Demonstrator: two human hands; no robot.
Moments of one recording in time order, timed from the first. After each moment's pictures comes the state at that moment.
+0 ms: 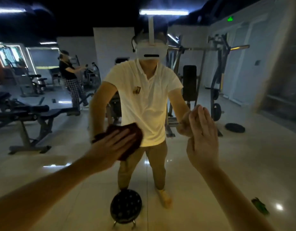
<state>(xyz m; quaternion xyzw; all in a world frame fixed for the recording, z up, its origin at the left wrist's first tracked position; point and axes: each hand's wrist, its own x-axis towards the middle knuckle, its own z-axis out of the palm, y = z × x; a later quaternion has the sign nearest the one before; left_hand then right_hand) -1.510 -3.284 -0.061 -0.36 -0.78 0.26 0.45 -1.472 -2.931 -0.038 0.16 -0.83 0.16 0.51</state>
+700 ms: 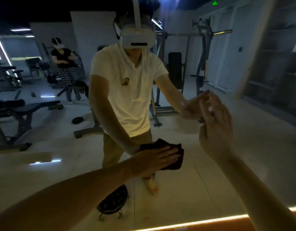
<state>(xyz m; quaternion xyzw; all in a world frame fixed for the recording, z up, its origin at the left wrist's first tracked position) -1.526 -3.056 -0.154 -0.50 -0.71 0.35 0.36 -1.463 -2.795 -0.052 0.09 -0.86 0.10 0.49</state>
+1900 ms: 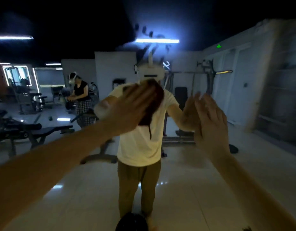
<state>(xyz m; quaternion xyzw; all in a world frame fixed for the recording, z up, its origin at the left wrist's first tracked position) -1.512 -3.049 0.148 -0.30 -0.76 0.21 0.53 -1.470 -2.760 0.083 0.14 -0.83 0.11 0.52</state>
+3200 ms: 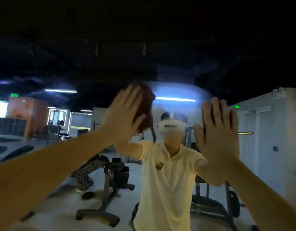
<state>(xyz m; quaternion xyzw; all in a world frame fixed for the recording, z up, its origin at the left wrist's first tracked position) -1.512 -3.012 0.306 -0.10 -0.78 0.15 0.60 -1.539 -2.693 0.265 0.06 -0.79 -0.03 0.61</state>
